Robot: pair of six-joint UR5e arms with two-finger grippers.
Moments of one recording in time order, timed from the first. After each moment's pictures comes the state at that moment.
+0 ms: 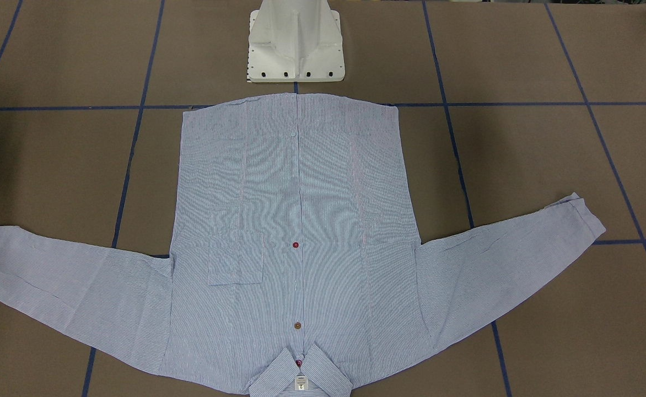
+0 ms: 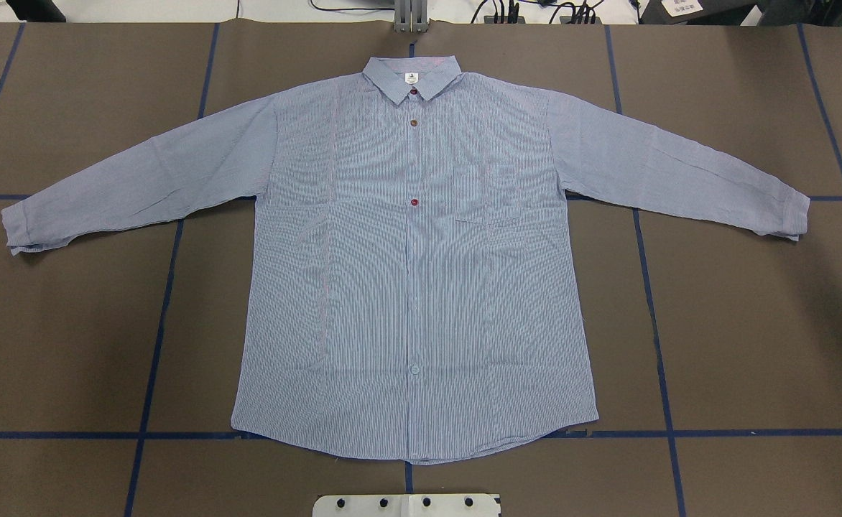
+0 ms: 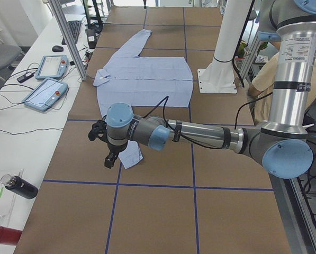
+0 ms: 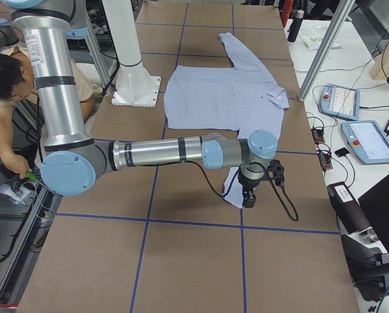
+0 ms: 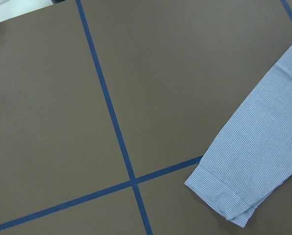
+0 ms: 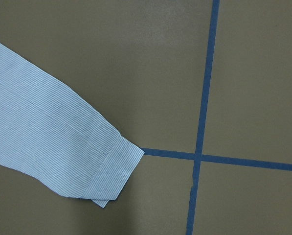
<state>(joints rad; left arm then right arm) -1.55 -1.63 -1.63 -1.81 -2.37 0.06 1.48 -1.40 1.53 -1.60 2.34 0.04</state>
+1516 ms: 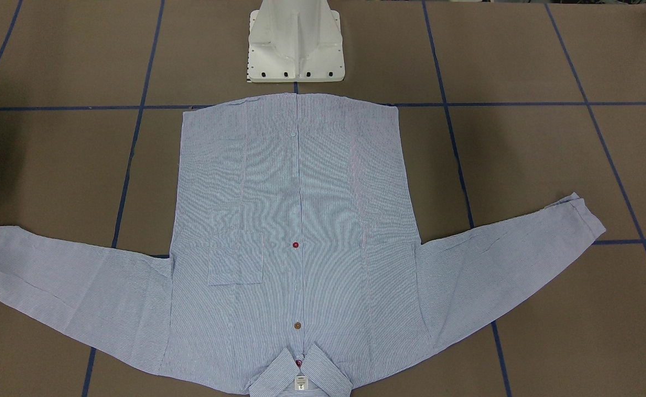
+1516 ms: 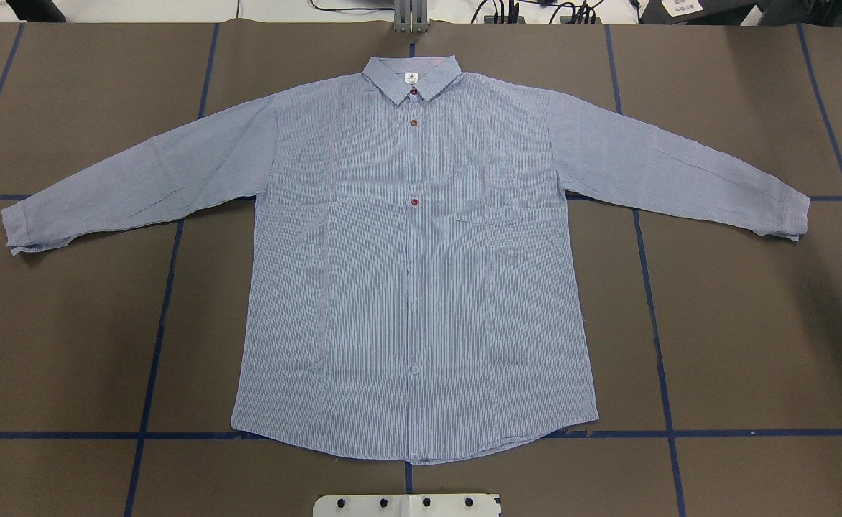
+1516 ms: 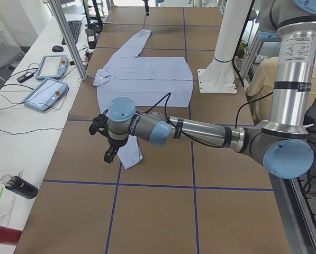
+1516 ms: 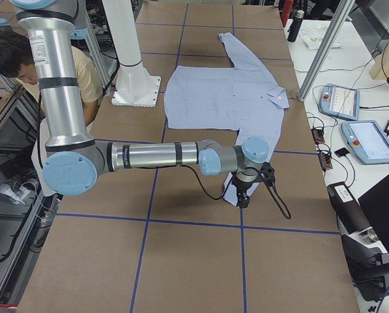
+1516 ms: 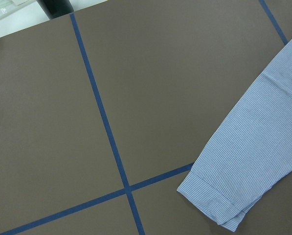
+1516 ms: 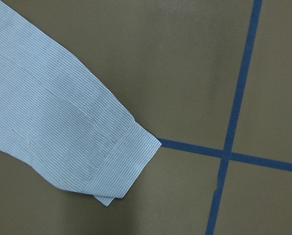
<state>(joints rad) -1.55 -1.63 -1.67 -1.81 -2.37 0.06 1.38 -1.44 1.47 -1.44 2.35 0.06</state>
